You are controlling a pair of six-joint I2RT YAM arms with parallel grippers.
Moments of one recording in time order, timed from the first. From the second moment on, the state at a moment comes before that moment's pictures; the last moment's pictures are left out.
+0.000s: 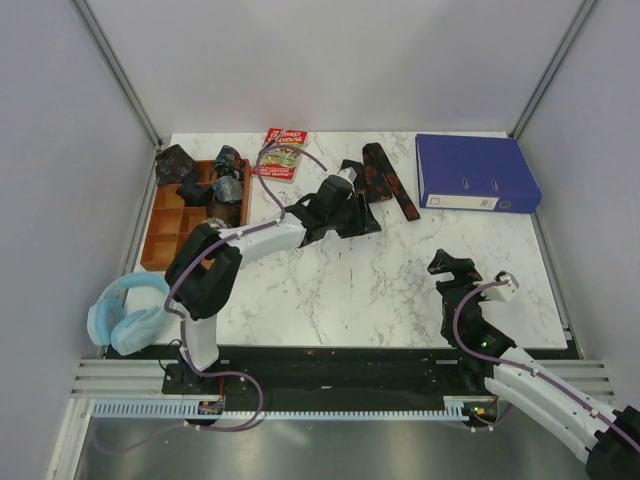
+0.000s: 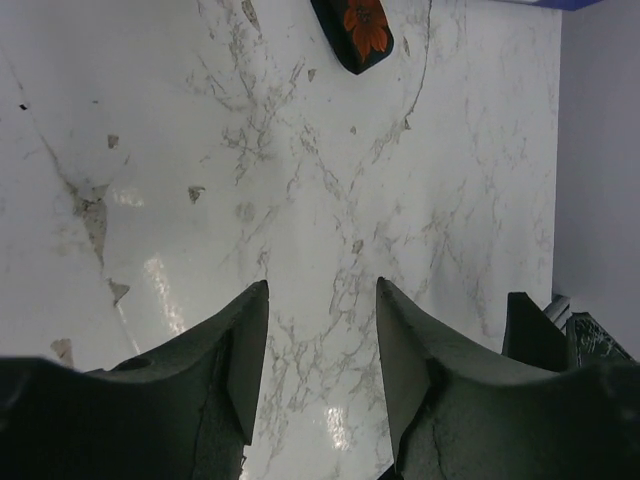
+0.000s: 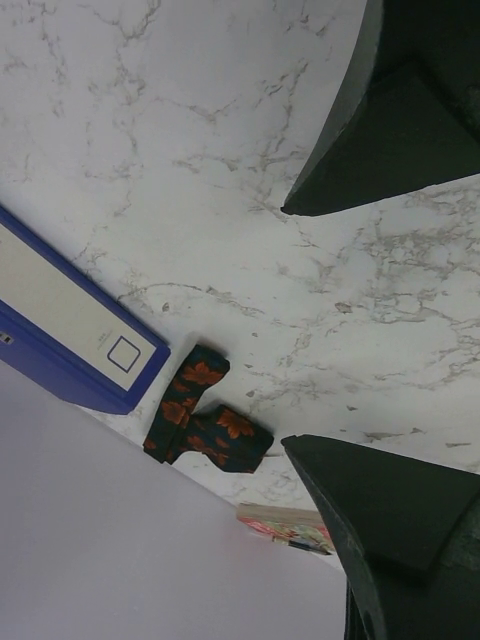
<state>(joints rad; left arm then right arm) -0.75 1.89 1.33 -0.07 0.13 -0.79 0.69 0.47 0.05 0.13 1.00 1.08</state>
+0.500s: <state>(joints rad) -0.79 2.25 1.65 0.01 0.10 -1.06 0.69 0.46 0.05 0.14 1.05 1.10</state>
